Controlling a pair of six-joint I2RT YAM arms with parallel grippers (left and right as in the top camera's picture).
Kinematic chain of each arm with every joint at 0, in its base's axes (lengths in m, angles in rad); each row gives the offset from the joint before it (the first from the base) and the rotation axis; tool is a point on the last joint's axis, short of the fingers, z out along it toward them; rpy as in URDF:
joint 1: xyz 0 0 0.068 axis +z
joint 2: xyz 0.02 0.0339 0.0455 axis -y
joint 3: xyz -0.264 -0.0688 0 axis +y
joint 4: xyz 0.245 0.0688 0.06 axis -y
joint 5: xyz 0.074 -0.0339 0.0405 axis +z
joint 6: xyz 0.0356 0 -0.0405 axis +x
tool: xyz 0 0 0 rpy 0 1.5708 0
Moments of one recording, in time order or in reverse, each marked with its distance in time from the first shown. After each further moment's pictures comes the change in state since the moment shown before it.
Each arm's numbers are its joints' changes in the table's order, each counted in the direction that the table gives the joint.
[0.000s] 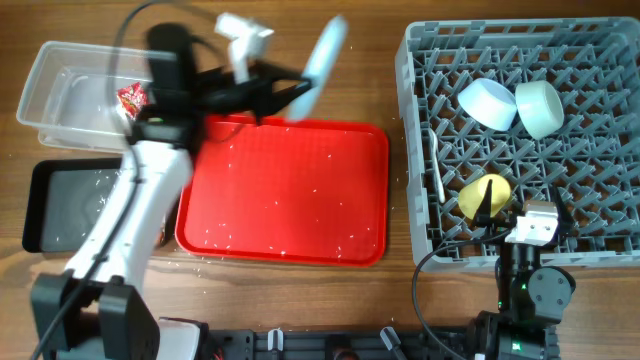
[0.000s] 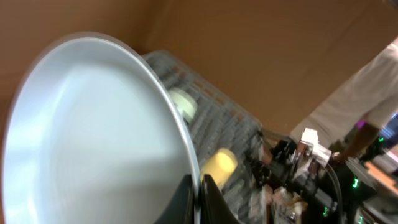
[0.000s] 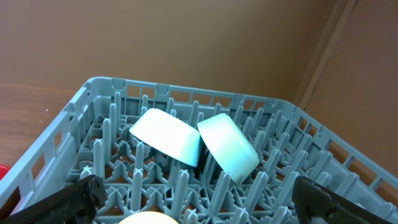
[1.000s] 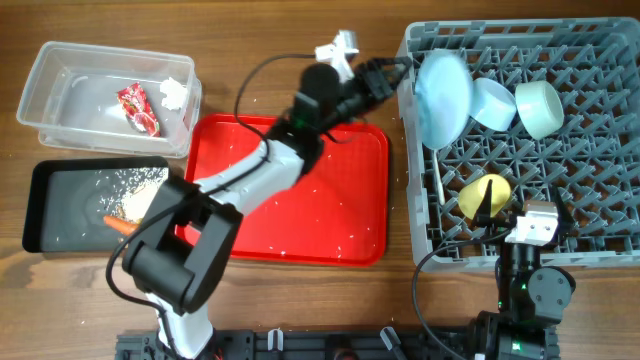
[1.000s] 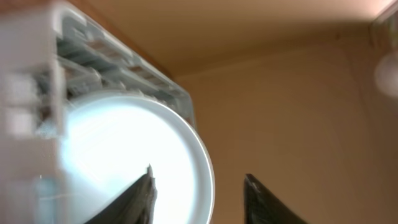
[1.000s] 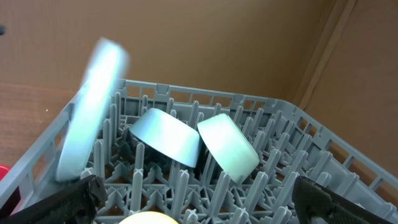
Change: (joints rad) left arm -0.397 -0.375 -0.003 0.563 0.748 -0.949; right arm 0.000 0.000 0.000 0.000 0.000 0.000
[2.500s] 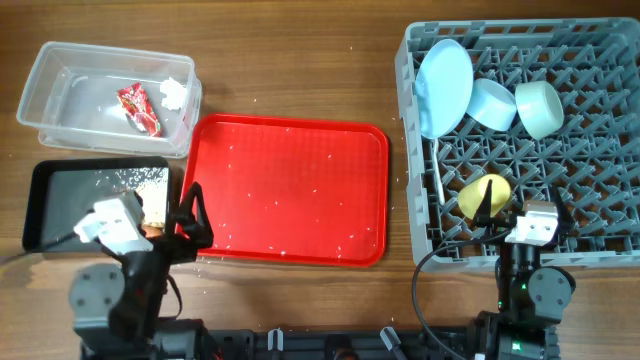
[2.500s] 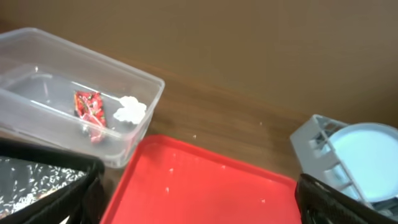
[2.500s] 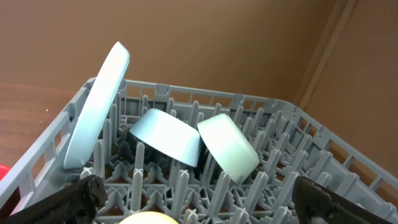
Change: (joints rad) left arm 0.616 1.647 0.577 -1.231 0.297 0.922; right arm 0.000 0.000 0.000 -0.001 0.000 0.000
